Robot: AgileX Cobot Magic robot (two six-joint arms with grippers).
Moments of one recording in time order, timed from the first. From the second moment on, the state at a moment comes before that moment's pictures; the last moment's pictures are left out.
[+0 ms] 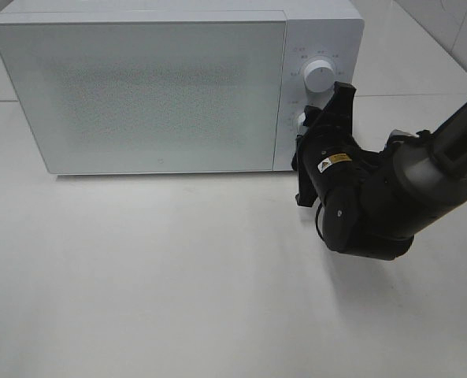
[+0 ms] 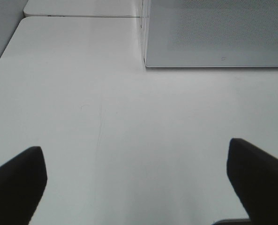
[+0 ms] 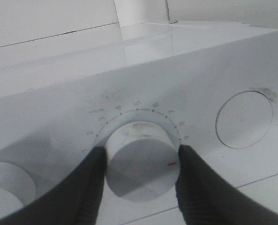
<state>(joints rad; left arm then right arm) 0.03 0.00 -0.52 -0.10 1.08 0.05 0.61 2.09 -0.79 0.66 -1.20 1.54</state>
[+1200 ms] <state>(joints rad) 0.03 0.00 -0.52 -0.10 1.08 0.05 0.61 1.92 -0.61 0.54 -1.07 1.35</state>
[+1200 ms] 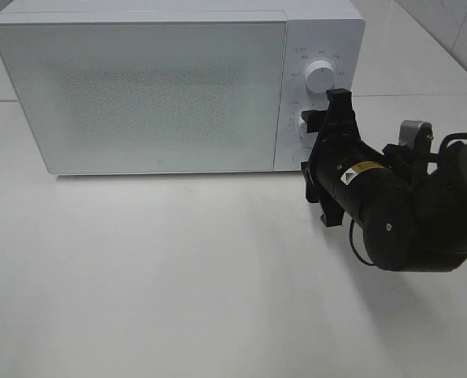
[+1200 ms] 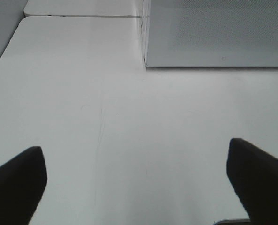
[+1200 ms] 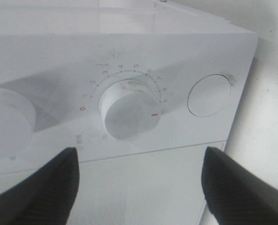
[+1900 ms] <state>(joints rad) 0.03 0.00 -0.52 -0.10 1.08 0.05 0.61 1.55 -0.52 0.46 -0.47 0.46</state>
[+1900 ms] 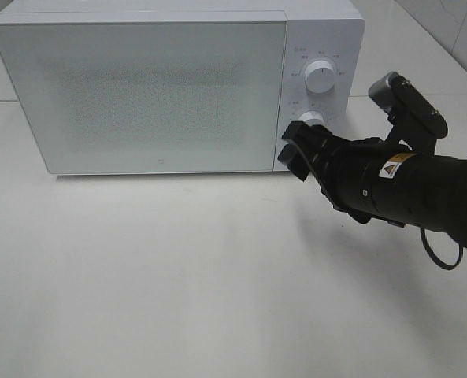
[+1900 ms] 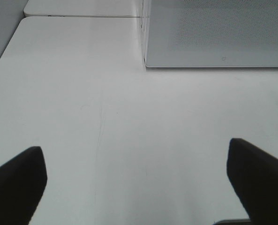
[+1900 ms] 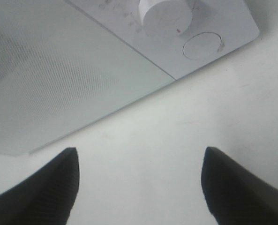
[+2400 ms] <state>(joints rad) 0.03 0.00 -0.52 -0.10 1.08 0.05 0.53 1.48 -0.66 0.22 0.15 0.02</state>
